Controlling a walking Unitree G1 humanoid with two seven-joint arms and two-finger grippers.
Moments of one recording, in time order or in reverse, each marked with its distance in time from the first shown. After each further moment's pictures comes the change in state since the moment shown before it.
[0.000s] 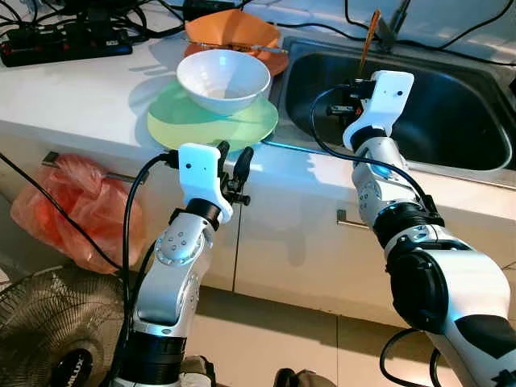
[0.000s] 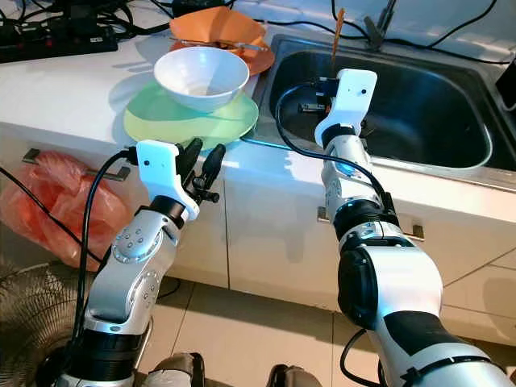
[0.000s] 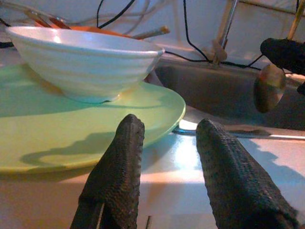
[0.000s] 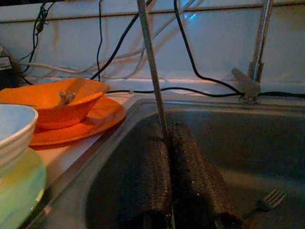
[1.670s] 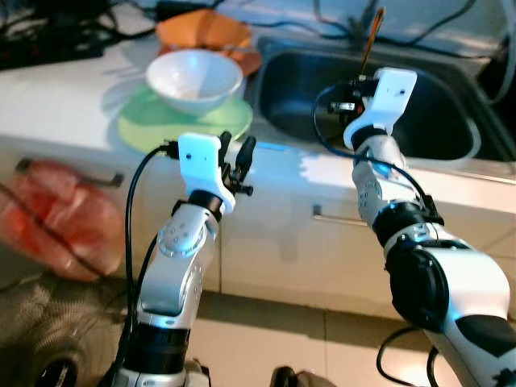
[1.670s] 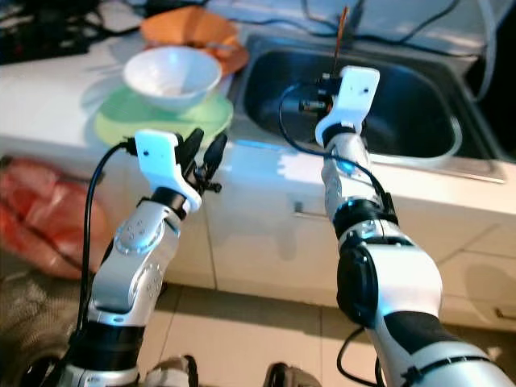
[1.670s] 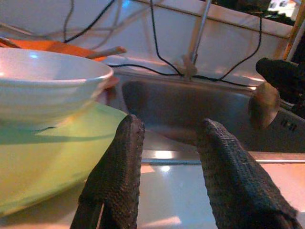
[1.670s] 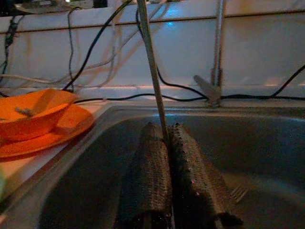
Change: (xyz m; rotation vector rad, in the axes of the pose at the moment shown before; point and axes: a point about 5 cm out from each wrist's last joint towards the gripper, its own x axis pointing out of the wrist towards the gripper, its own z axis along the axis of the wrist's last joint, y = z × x) left arm 0.008 -0.003 0.009 -0.017 -0.045 -0.007; right arm 0.001 0.000 0.002 0.029 -0.007 -0.004
